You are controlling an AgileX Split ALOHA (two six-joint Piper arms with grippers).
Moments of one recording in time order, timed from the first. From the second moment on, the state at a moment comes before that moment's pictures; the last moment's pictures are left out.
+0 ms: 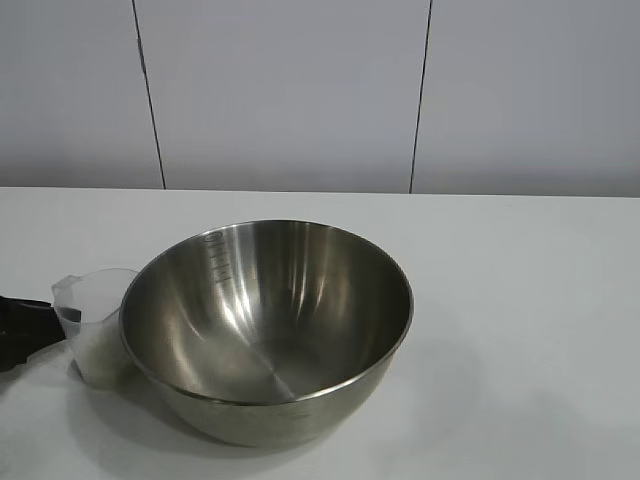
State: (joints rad) left arm 0.16 2.13 -0.45 0.82 -1.15 -0.18; right arm 0.03 -0.02 -0.47 0.08 1.08 -0.07
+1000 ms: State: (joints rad) left arm 0.16 2.13 -0.47 0.78 -1.15 -0.22; right arm 0.03 -0.02 -0.47 0.08 1.08 -0.07
